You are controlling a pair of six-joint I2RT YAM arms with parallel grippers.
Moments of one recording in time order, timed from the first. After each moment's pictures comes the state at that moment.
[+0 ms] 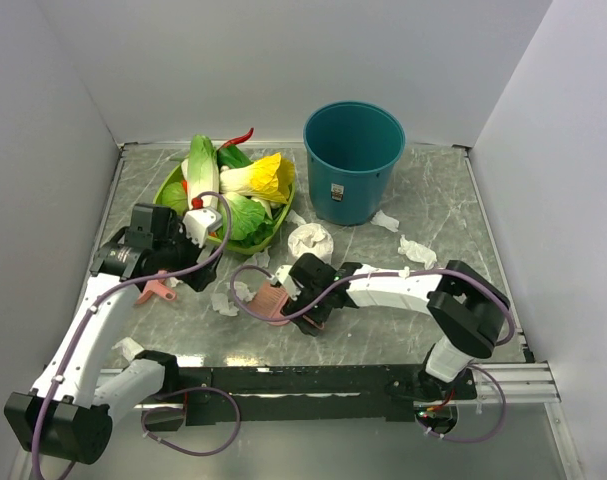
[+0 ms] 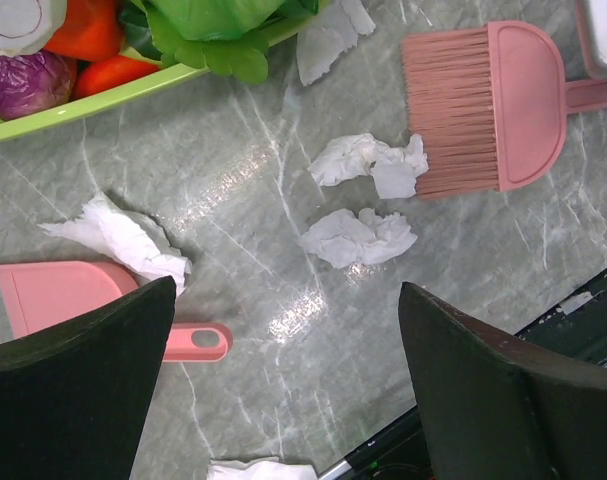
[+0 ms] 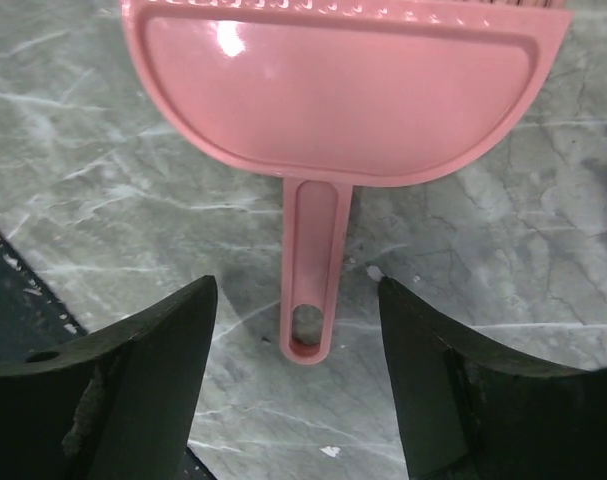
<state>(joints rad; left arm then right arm) -0.20 0.98 0.99 -0.90 0.29 0.39 0.99 1.62 0.90 -0.42 -0.15 -0.06</state>
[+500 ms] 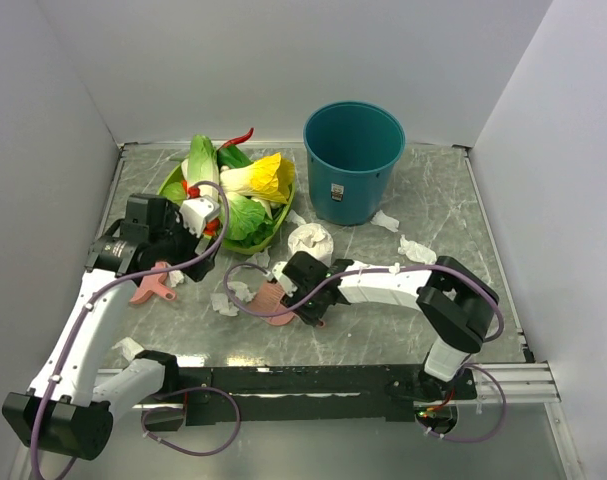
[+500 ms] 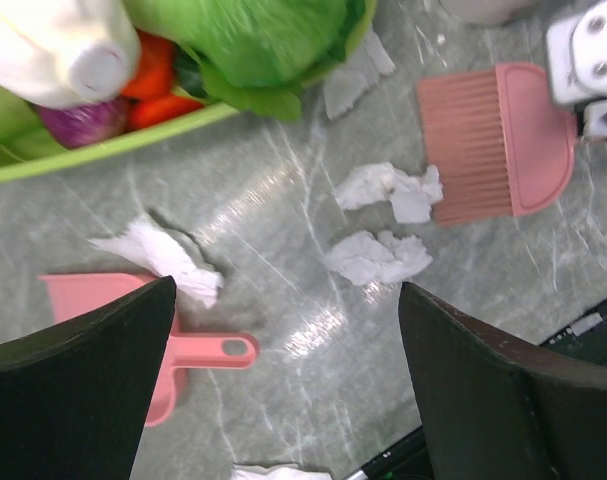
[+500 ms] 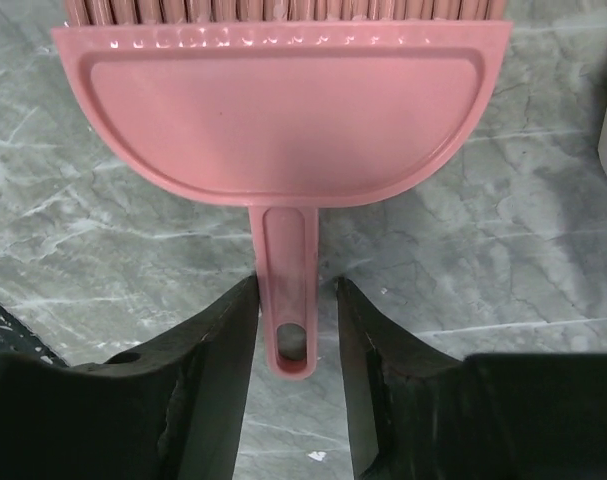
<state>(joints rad) -0.20 1.00 1.06 -0.90 0.28 0.39 0.99 1.68 0.96 -0.44 -0.08 -0.03</state>
